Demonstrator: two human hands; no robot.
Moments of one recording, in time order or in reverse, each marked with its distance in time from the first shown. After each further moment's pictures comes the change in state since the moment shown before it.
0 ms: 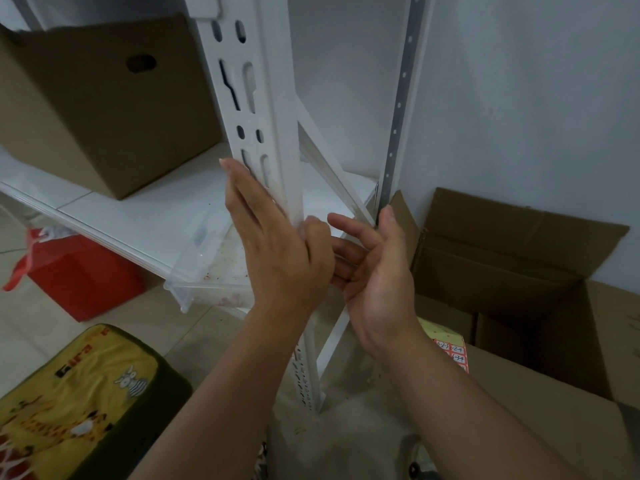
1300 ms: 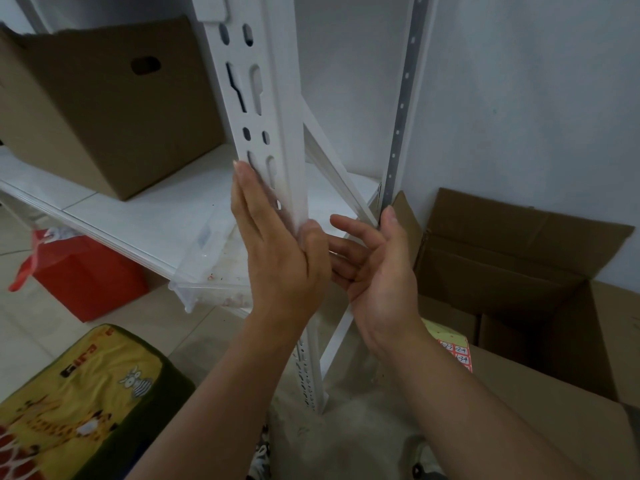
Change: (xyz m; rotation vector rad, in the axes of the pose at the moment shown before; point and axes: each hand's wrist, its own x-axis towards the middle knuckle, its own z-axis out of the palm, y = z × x) left_hand -0.004 -0.009 -0.005 -0.047 -0.010 0.064; right_hand 0.001 -0.002 0.001 0.008 0.021 0.011
